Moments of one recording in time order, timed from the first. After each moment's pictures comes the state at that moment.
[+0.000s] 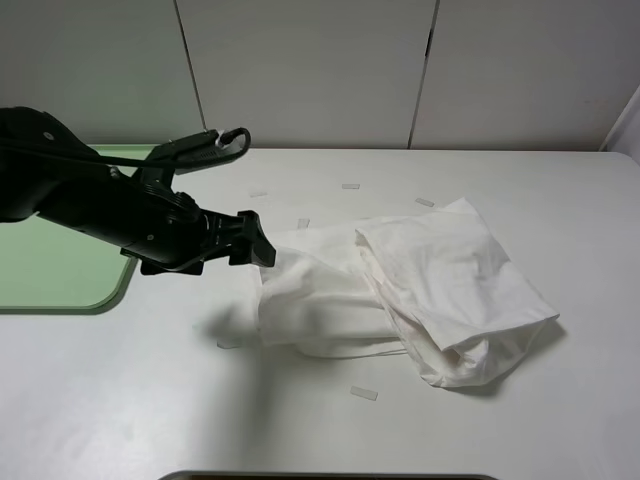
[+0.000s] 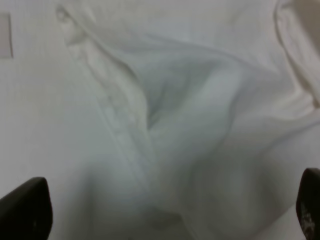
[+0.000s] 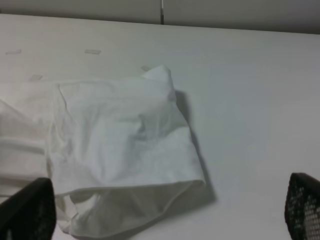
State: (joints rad) left arm -0.51 1.62 -0.70 -0.92 0.15 0.49; right arm 0.20 -0.01 -0.50 -0.02 1.02 0.08
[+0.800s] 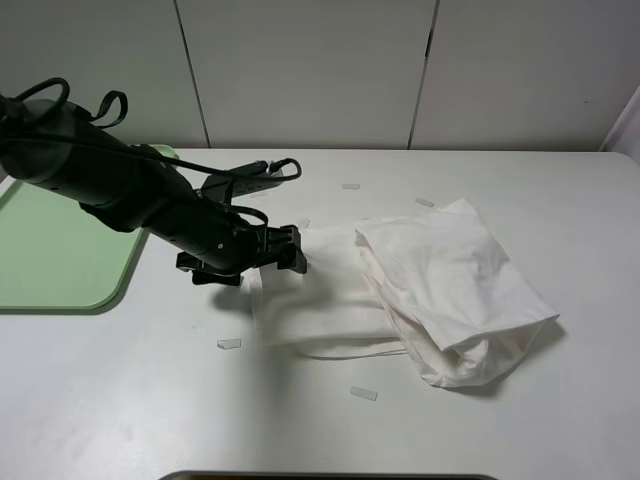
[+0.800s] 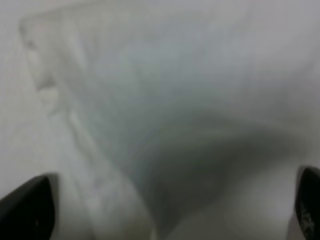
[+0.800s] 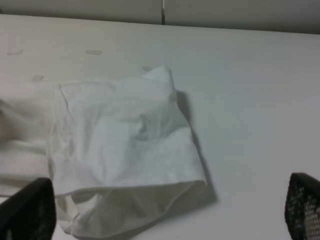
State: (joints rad) left arm -0.55 1.99 -0.90 -1.04 0.09 0.49; right arm 0.20 -0.01 -0.50 -0.01 1.02 0.08
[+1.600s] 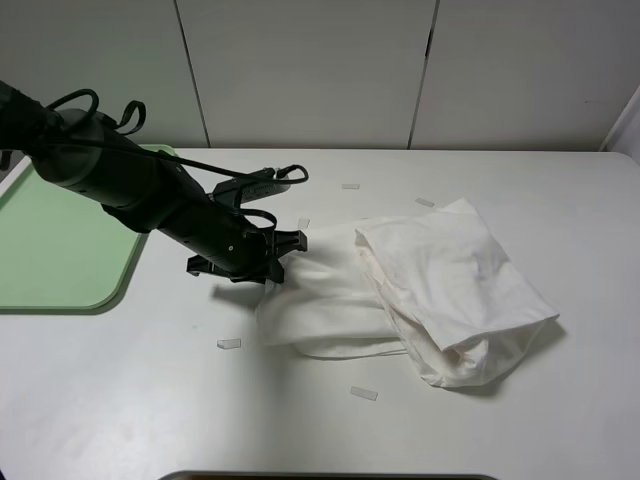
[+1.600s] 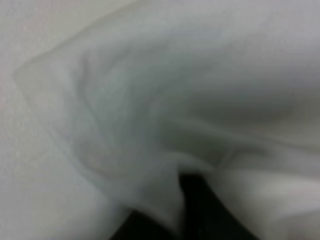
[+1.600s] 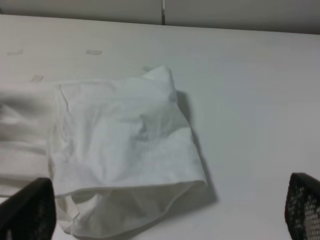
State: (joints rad) left arm -0.55 2.06 -0.96 -1.05 0.12 0.49; right arm 0.20 -0.01 -0.50 -0.01 1.02 0.08
